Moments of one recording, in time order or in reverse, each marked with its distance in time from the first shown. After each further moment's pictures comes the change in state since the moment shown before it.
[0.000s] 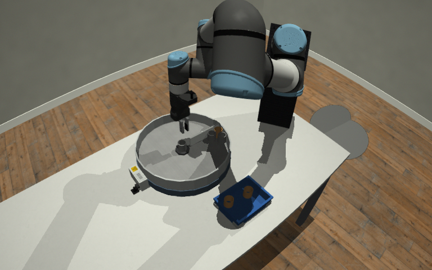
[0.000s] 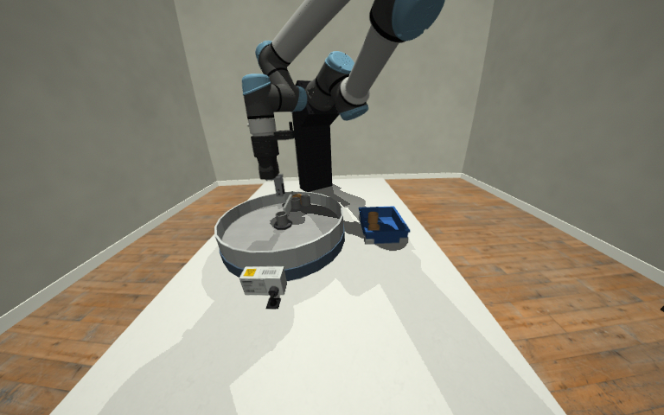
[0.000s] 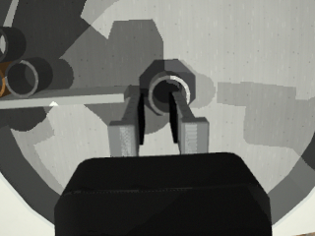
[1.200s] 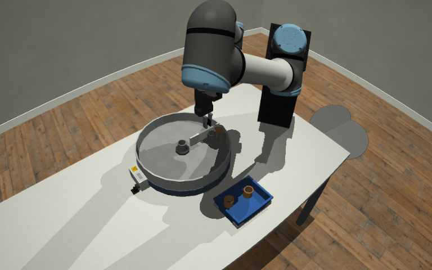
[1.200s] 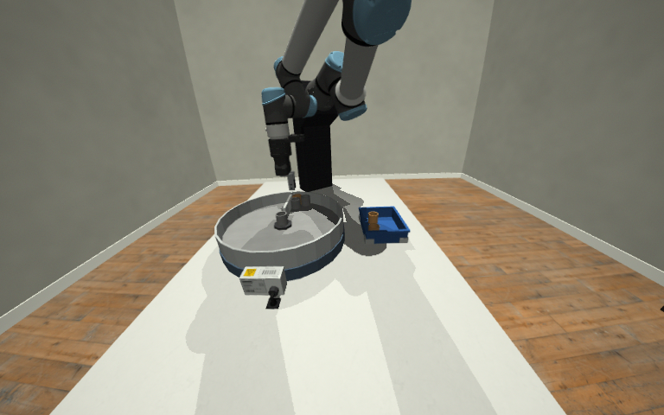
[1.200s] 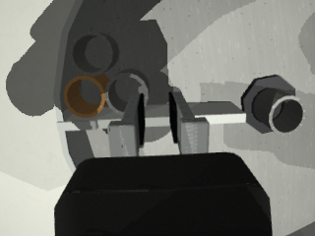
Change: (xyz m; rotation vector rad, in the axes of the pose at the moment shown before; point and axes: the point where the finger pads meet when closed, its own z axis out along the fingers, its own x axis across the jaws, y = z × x) arm -0.107 -0.018 0.020 0.006 -0.010 0.005
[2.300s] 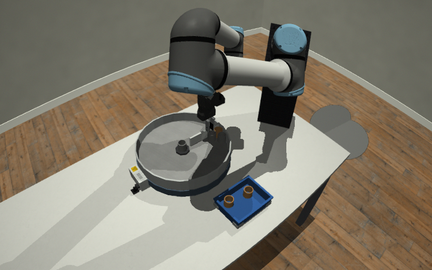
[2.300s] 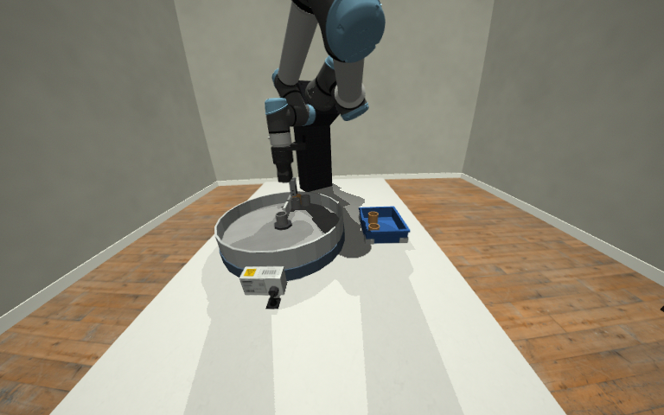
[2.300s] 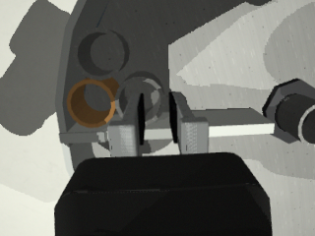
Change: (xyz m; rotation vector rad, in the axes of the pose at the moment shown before) arm -0.014 0.000 0.029 -0.003 0.007 -0.003
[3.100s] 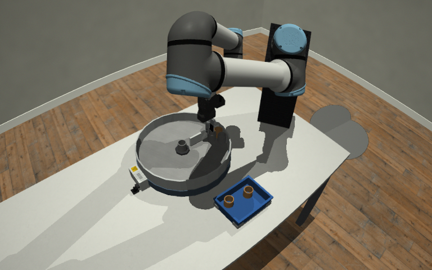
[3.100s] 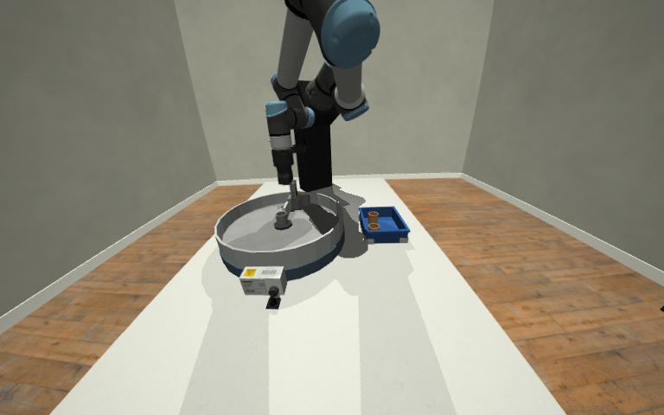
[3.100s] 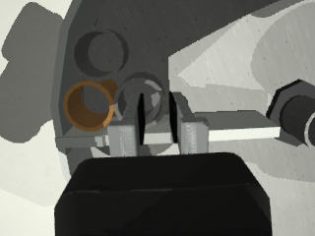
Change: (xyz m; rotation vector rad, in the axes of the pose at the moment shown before) arm 0.000 0.000 0.009 -0.003 0.003 0.000
